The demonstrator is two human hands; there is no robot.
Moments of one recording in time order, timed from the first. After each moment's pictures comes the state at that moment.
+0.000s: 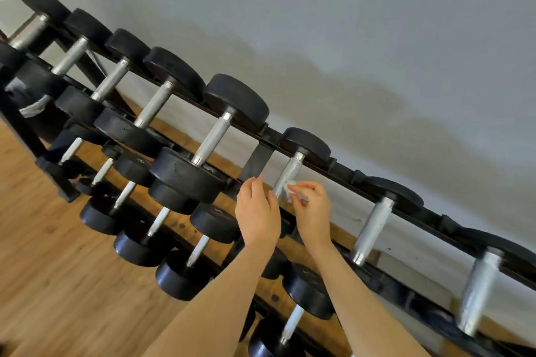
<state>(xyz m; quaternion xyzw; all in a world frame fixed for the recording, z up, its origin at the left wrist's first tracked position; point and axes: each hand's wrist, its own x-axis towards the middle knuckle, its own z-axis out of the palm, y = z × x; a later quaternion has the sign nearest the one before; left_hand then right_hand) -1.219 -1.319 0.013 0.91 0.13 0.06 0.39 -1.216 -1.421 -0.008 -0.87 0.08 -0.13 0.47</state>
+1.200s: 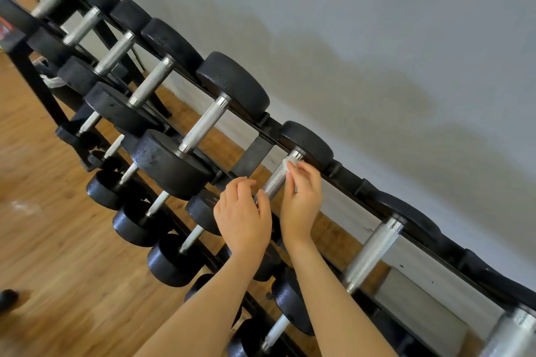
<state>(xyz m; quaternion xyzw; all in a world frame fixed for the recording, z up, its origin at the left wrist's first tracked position) -1.210 -1.347 -0.014 0.92 0.21 0.15 0.31 -1.170 -1.425 -0.037 -0.83 0.03 -0.24 0.50</state>
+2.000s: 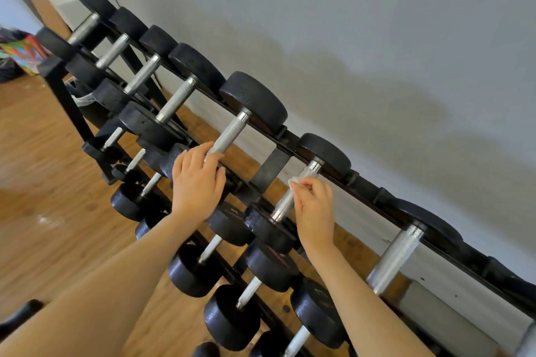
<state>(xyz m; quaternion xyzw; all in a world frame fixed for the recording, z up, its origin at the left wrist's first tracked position) -1.170 -1.201 0.029 0.98 0.01 0.17 0.12 -1.175 -1.427 -0.036 -0.92 -0.06 -0.18 0.34</state>
